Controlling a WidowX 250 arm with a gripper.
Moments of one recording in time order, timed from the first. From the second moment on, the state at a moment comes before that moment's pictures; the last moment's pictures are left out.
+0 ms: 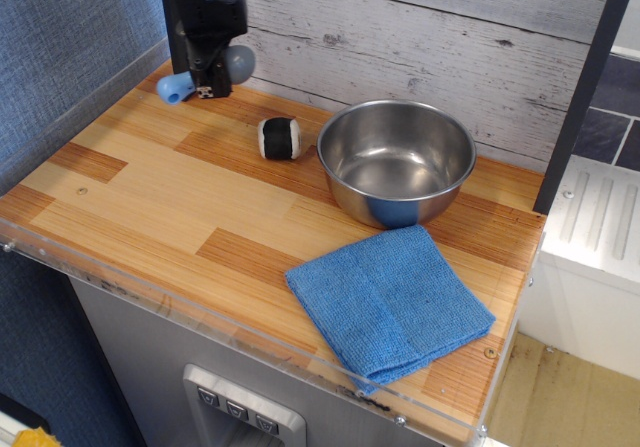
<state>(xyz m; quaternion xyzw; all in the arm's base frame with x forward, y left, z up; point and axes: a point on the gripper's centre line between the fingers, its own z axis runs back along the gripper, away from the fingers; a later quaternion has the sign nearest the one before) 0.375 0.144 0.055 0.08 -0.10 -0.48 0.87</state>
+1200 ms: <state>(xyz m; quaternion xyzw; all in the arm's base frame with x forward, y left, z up) 0.386 0.144 0.016 0.06 -0.05 -0.49 0.87</state>
